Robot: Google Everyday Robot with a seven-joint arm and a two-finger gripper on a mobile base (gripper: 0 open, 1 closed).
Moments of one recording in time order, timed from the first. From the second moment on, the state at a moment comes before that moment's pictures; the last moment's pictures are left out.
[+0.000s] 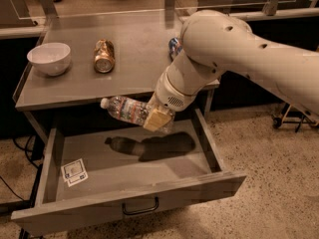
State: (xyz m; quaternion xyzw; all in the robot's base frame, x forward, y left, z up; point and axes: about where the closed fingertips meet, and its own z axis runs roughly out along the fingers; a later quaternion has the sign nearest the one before) arm 0.521 0.013 0.817 -0.65 0.72 0.12 0.22
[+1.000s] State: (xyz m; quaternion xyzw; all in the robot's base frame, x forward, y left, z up) arm 0.556 0.008 0.845 -0.63 0.73 0.13 0.22
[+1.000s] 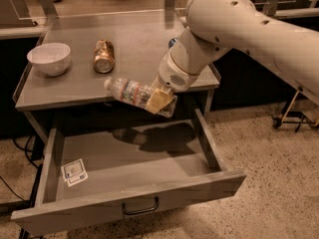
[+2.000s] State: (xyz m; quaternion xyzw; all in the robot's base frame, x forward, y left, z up) arm 0.603 0.002 0.845 -0.58 0.76 0.19 0.24
